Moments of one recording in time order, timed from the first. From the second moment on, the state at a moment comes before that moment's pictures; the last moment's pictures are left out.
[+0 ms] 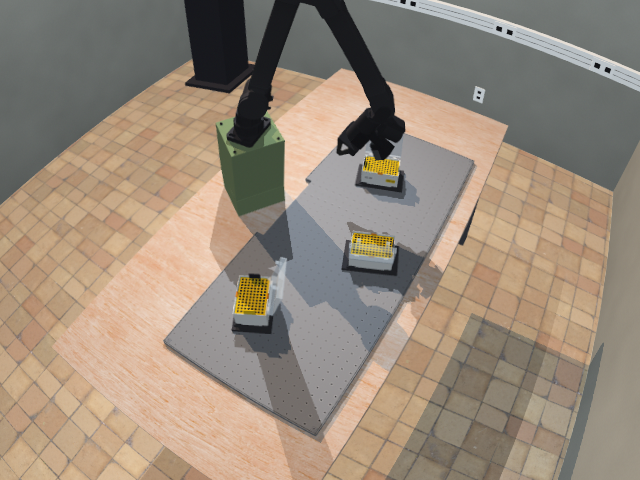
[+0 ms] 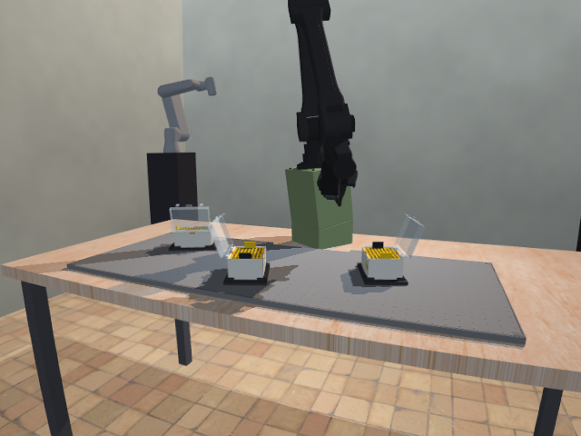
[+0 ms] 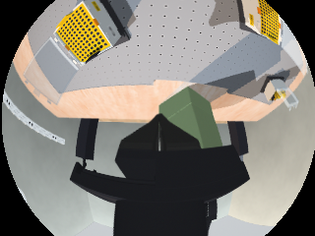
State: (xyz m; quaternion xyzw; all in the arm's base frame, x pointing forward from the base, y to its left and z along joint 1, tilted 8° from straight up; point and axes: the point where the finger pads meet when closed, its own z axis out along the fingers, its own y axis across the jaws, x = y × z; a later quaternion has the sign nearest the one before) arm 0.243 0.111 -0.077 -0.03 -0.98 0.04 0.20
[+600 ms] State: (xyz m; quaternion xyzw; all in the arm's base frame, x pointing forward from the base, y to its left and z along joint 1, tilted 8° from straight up) arm 0.249 0.102 -0.157 -0.03 -0.98 0.04 0.21
